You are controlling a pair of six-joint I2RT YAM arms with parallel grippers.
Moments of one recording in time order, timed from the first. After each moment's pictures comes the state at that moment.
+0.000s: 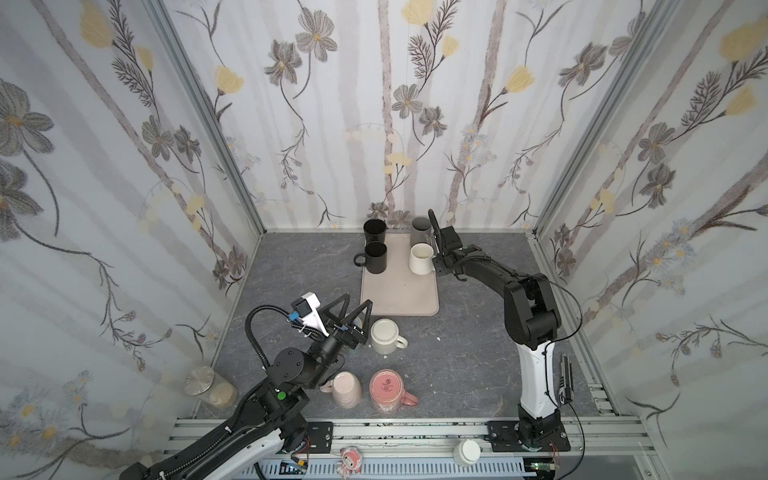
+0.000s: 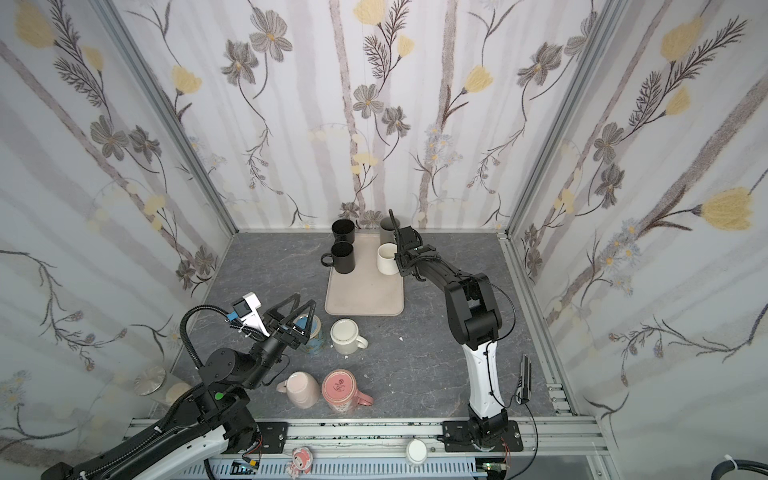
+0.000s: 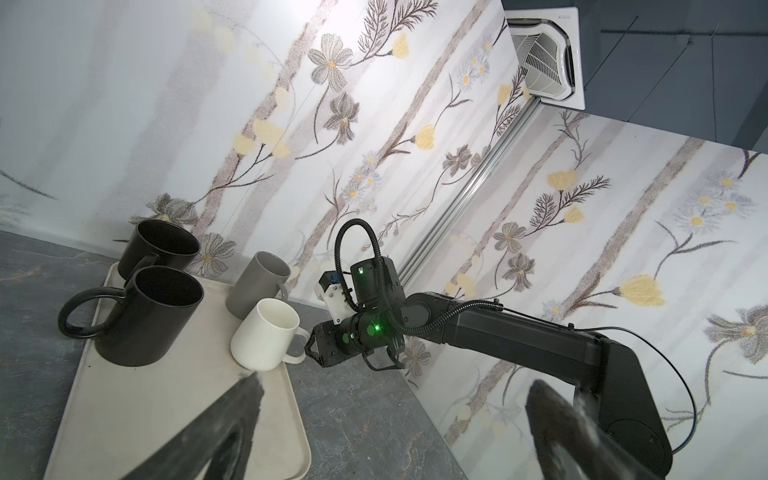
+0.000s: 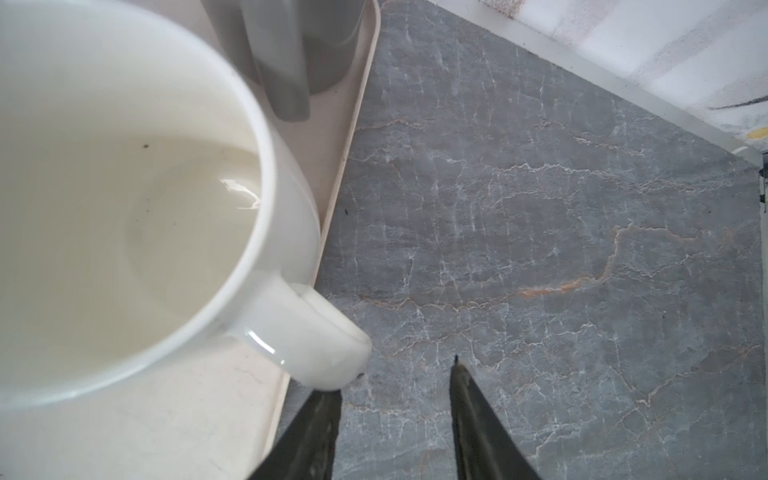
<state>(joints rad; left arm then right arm) -0.84 0.53 0.32 0.48 -0.27 -0.63 0.41 2.15 1.71 -0.51 0.32 0.01</state>
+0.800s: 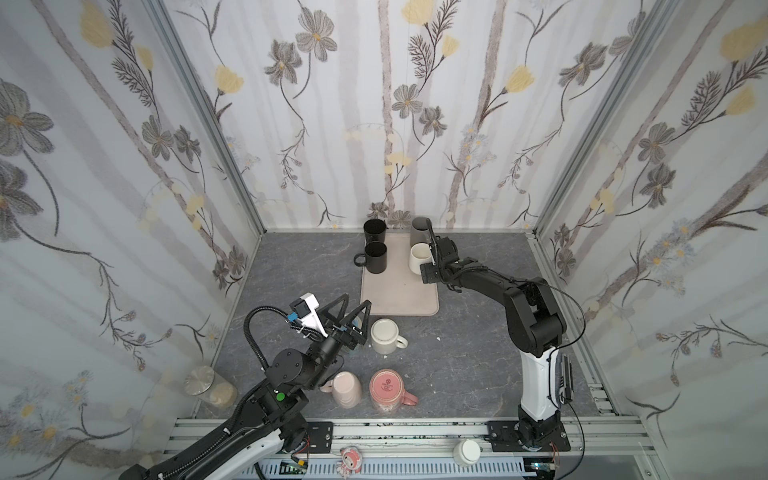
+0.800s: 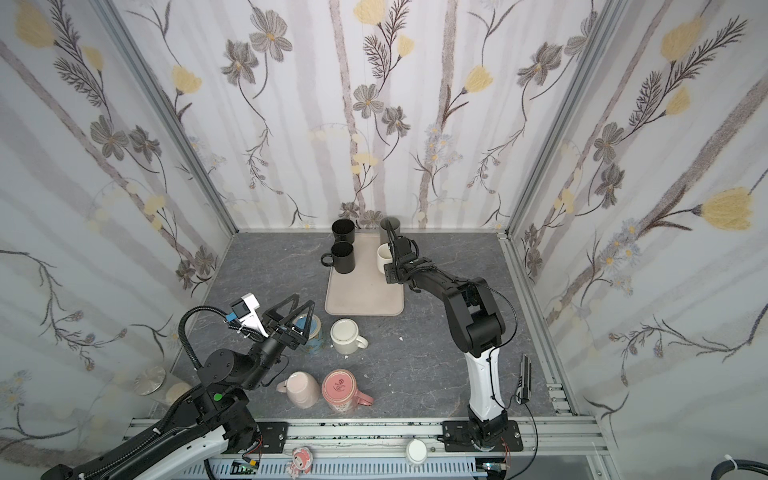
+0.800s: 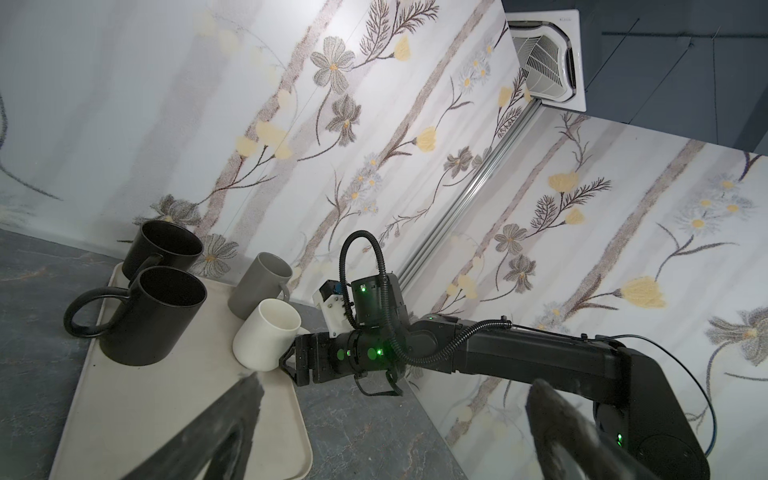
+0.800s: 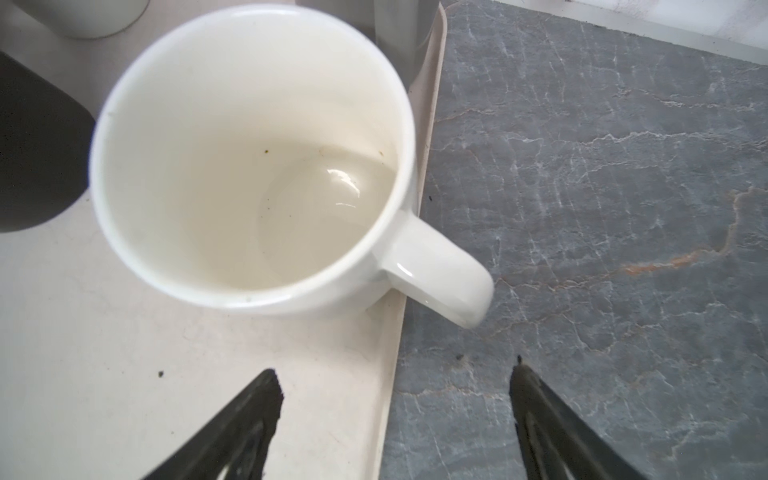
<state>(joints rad) -0.84 0.51 0.32 0.47 -0.28 -0.63 0.47 2.09 1.52 -0.31 0.23 0.18</state>
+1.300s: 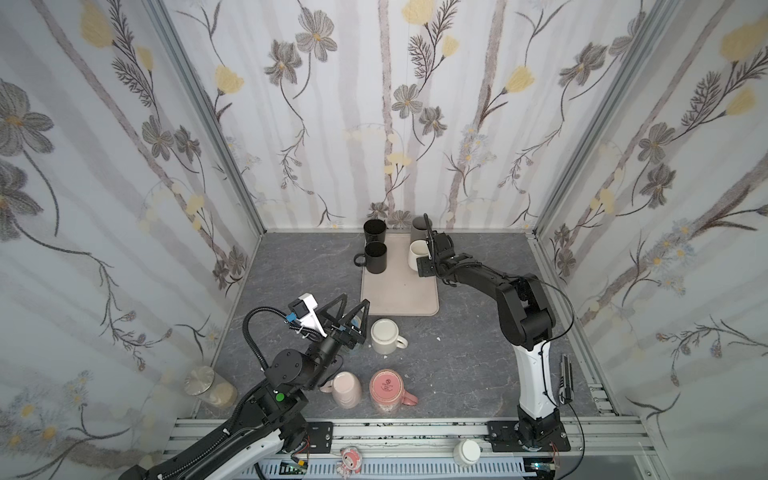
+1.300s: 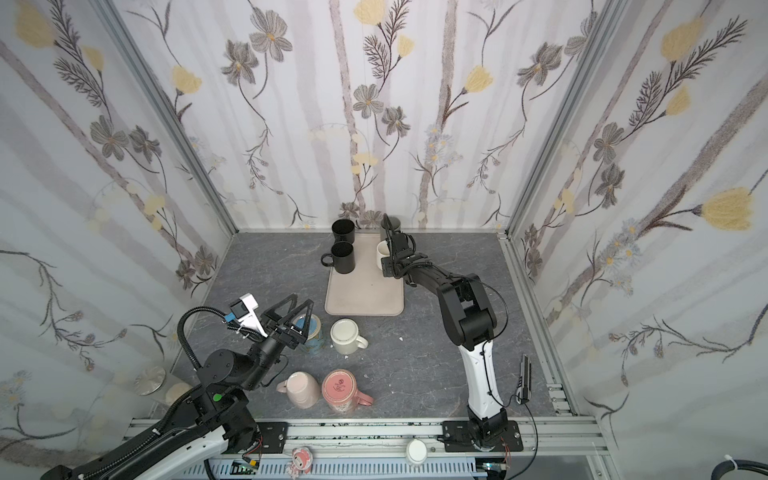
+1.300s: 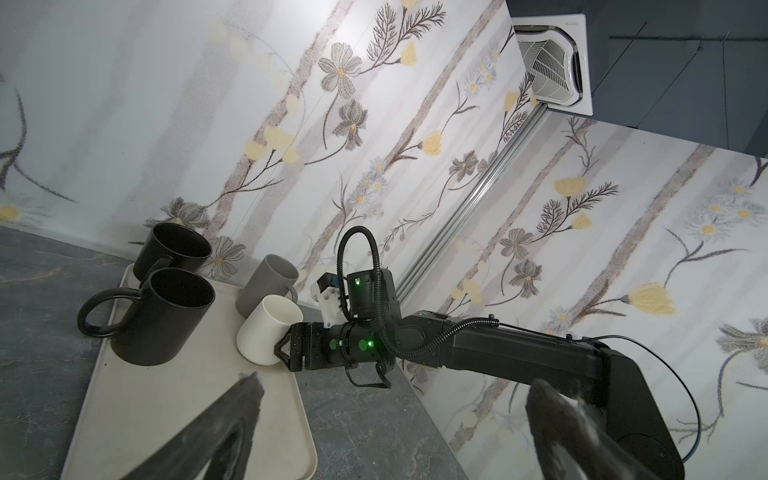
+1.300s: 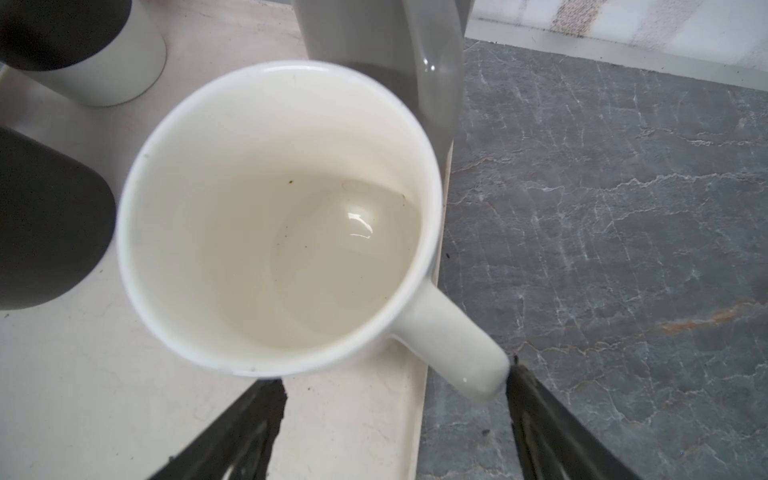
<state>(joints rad) -0.84 0.50 0.32 0.46 -0.29 -0.63 0.46 2.17 1.63 -0.29 0.22 0.20</state>
